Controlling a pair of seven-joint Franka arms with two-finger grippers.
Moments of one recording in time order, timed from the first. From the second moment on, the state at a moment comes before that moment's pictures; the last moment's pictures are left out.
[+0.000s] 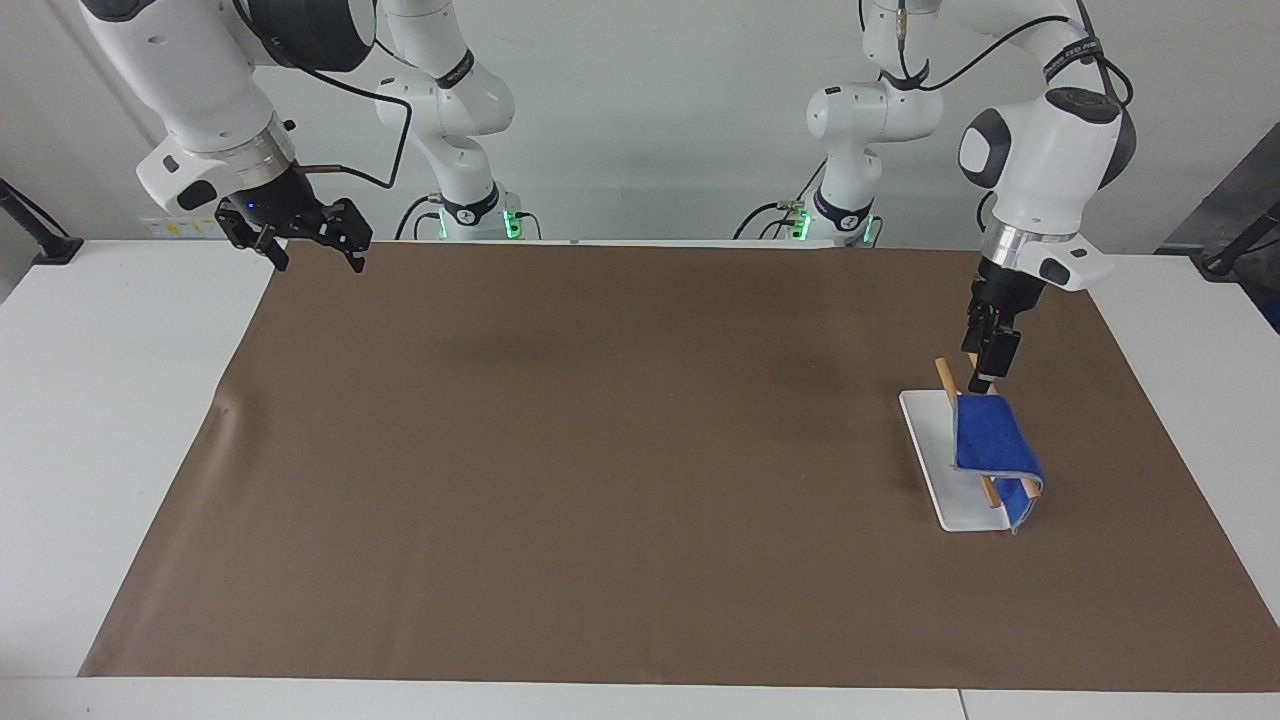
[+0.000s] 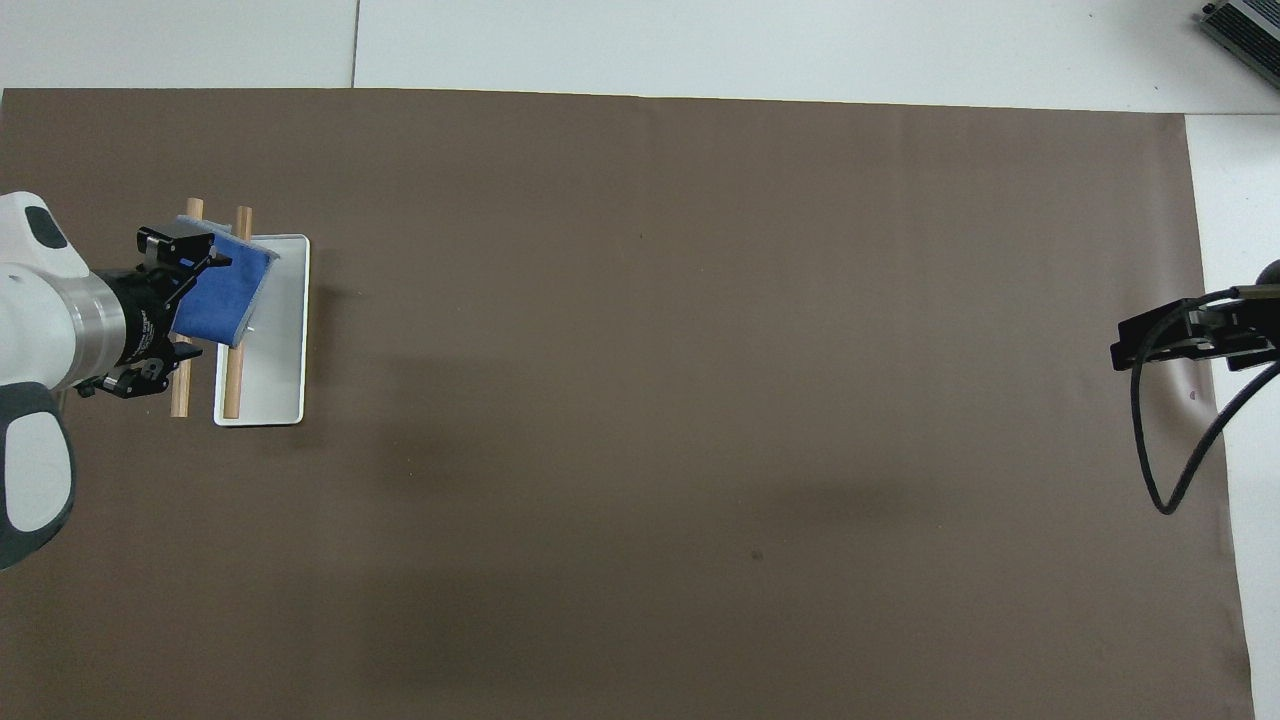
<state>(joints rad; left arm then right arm) -0.01 -0.12 -0.08 -2.10 -0.02 2.31 -1.10 0.01 0.02 -0.06 -1.54 -0.01 1.46 -0.03</state>
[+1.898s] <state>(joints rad) -0.08 -0.04 -0.04 -1.54 -0.02 1.48 0.15 0.01 0.02 -0.06 -1.54 -0.01 1.46 -0.03</state>
